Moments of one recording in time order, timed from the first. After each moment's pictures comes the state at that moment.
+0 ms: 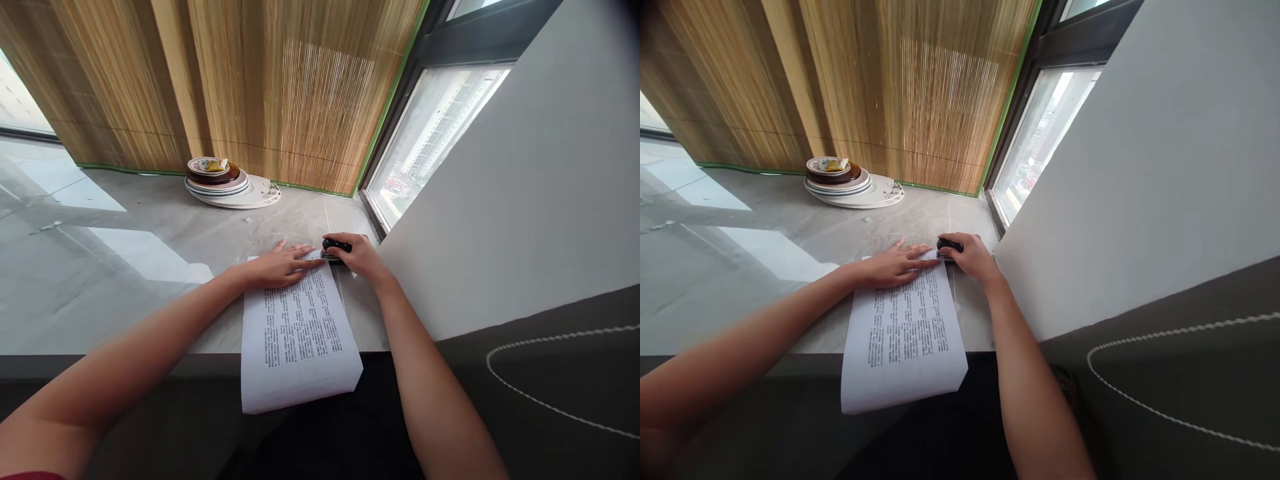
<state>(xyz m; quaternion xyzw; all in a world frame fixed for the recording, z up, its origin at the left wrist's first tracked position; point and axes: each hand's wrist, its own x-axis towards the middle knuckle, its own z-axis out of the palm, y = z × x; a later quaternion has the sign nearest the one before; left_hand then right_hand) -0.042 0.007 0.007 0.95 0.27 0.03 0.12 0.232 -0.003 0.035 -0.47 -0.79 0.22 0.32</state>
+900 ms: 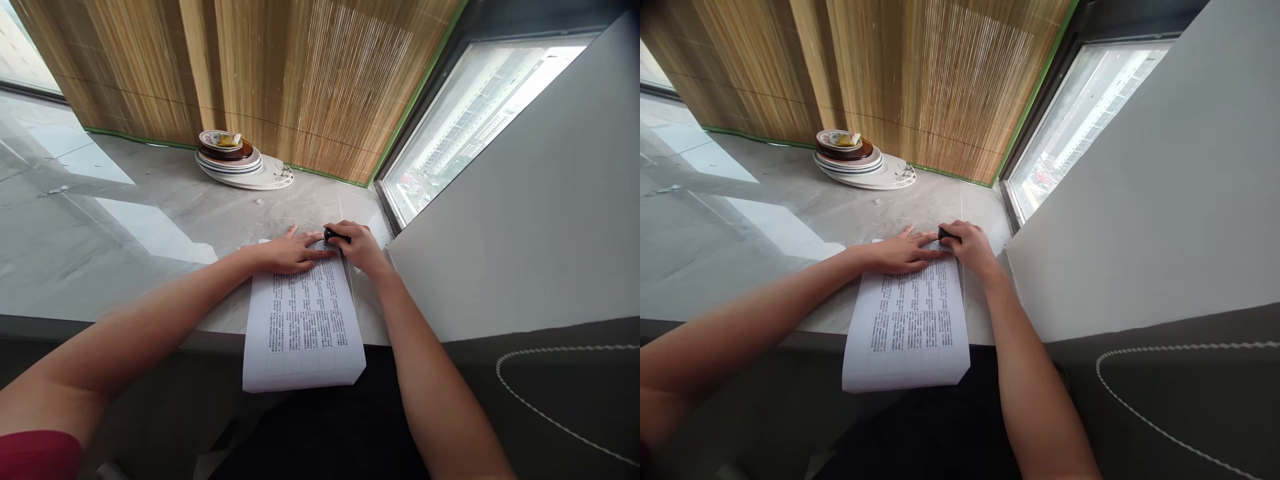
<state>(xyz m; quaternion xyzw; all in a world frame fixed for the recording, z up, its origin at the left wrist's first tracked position) -0.039 0.006 0.004 0.95 0.27 0.08 0.17 0.208 0.001 0.029 -0.46 -0.83 0.14 0.27</state>
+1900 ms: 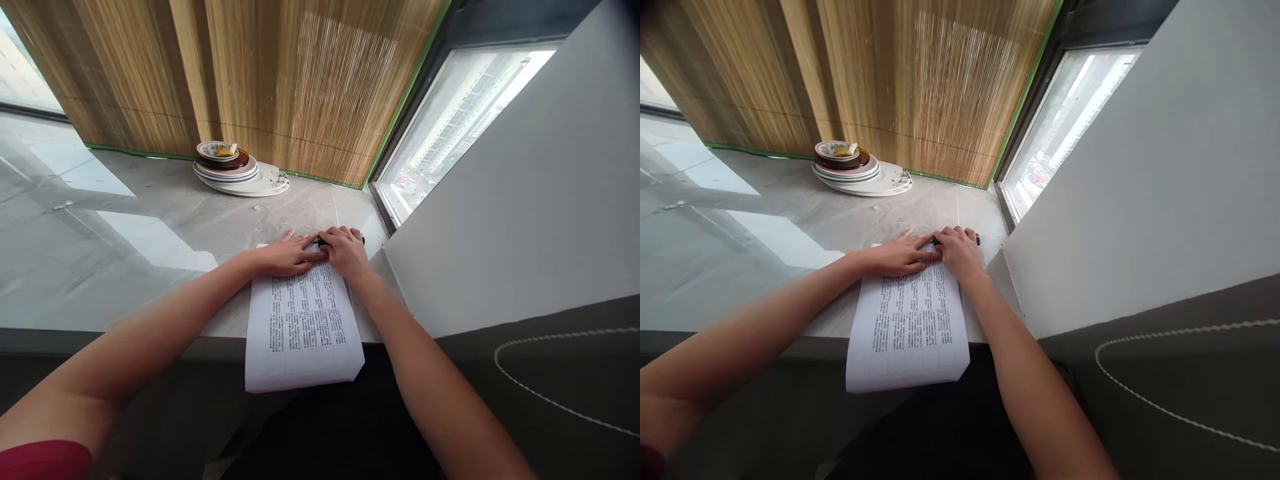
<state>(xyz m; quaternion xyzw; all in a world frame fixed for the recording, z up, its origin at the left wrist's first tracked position) -0.042 0.010 0.001 0.95 0.26 0.09 0.17 0.190 -0.012 0.017 -0.50 -0.84 0.02 0.20</state>
